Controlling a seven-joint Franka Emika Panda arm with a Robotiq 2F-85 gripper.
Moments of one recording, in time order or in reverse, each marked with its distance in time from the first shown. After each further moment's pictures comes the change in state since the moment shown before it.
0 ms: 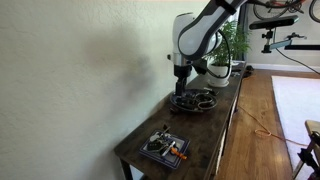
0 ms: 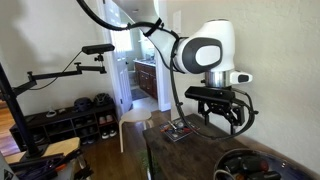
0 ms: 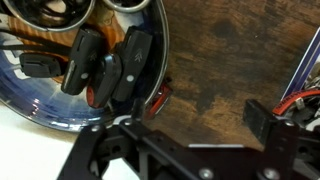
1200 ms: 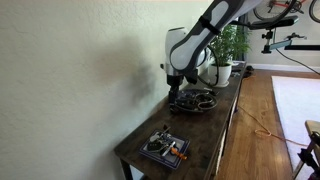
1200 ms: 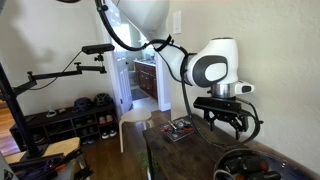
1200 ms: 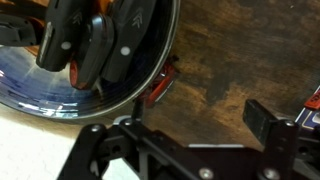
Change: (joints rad) arm -0.004 0.165 0.023 0.146 -0.024 0.043 -0.011
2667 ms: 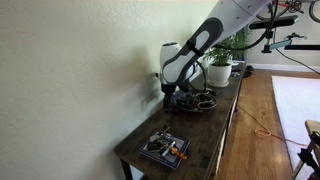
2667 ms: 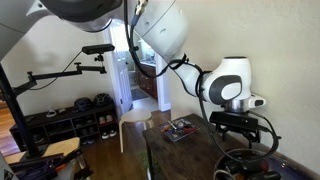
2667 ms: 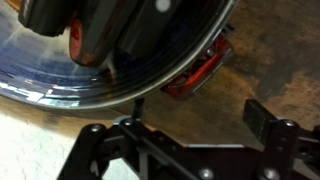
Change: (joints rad) arm -0.040 0.237 0.021 0.261 -0.018 0.005 -0.075
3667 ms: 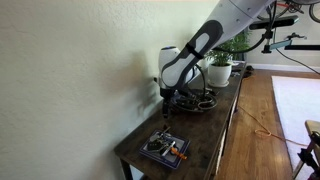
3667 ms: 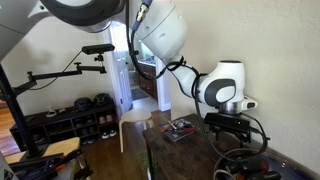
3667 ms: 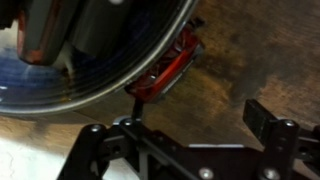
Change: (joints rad) arm -0.008 0.010 0.043 -0.019 -0.001 0.000 -0.014
